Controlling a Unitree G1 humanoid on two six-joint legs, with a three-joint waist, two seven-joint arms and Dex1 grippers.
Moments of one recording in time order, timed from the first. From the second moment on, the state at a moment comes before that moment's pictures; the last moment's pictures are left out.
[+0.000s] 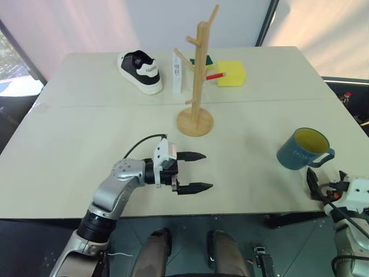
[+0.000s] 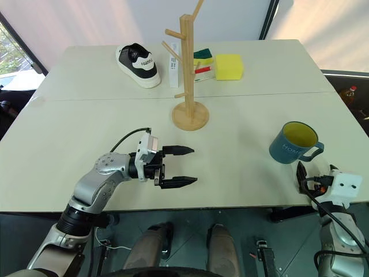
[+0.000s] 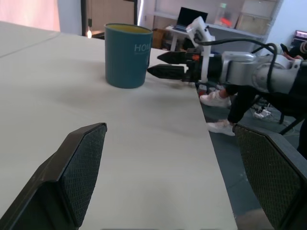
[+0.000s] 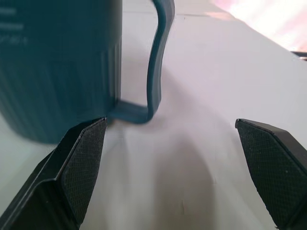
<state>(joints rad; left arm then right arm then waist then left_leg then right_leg) -0.34 0.35 -0.22 -0.18 -0.43 0.34 -1.10 0.19 -0.40 -0.54 0.00 0.34 -0.02 0.31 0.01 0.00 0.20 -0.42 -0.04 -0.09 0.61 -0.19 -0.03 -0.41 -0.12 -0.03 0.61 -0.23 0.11</state>
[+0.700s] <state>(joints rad) -0.35 0.36 -0.22 -0.18 -0.43 0.34 -1.10 0.05 -0.43 -0.52 0.12 0.34 0.00 0.34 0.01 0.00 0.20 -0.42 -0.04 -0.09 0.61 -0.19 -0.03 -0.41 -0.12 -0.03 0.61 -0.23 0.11</state>
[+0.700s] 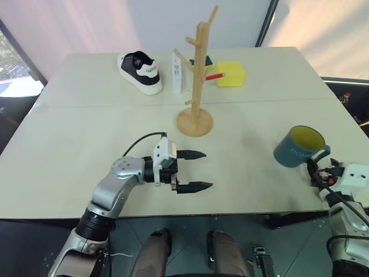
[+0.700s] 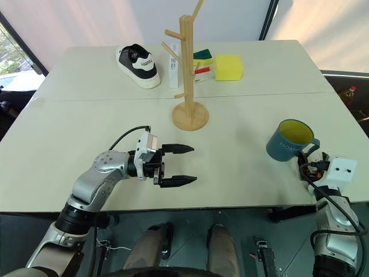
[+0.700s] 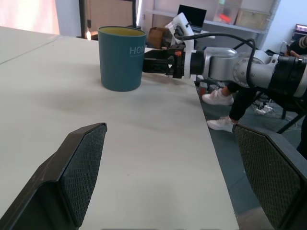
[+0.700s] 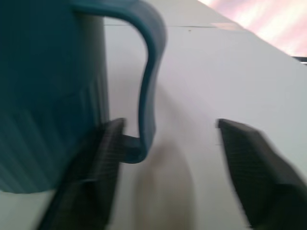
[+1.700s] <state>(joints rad) -0.40 0.45 0.08 -0.02 -0.53 0.28 -0.99 -0.67 -0.75 0.04 -0.11 0.14 0.30 0.70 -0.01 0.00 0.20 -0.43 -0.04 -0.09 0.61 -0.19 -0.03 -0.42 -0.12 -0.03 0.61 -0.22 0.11</state>
